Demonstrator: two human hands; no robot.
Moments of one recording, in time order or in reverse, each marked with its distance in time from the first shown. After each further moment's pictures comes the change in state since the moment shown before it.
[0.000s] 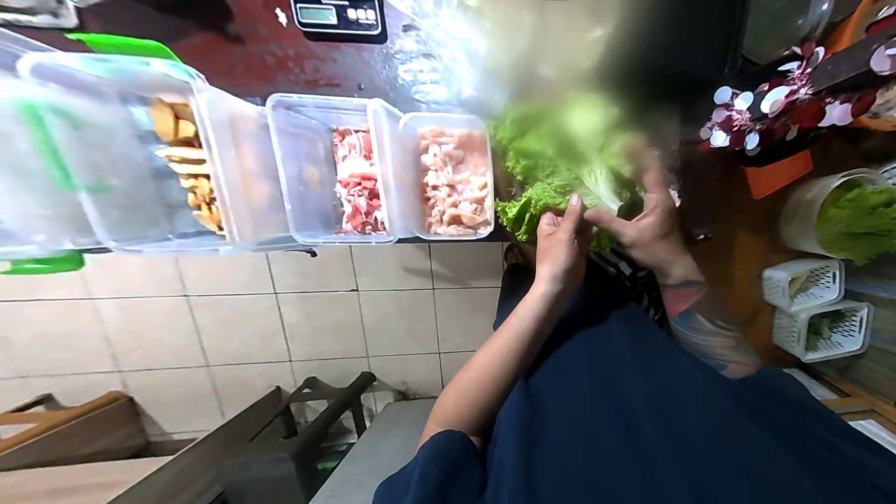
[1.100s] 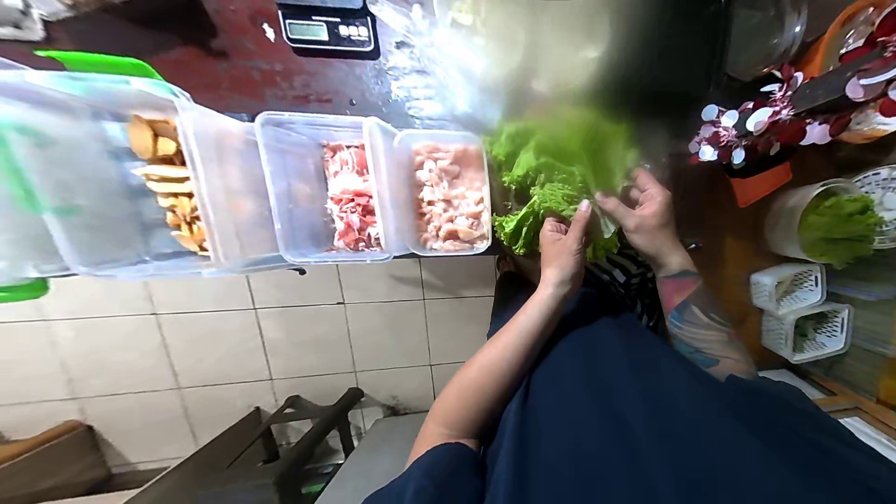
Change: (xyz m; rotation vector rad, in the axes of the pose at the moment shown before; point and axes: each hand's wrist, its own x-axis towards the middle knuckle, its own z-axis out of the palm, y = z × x) left_hand 0.025 -0.017 -0.005 0.056 -0.058 0.097; right_hand 0.021 0.014 0.000 0.199 0.043 0.301
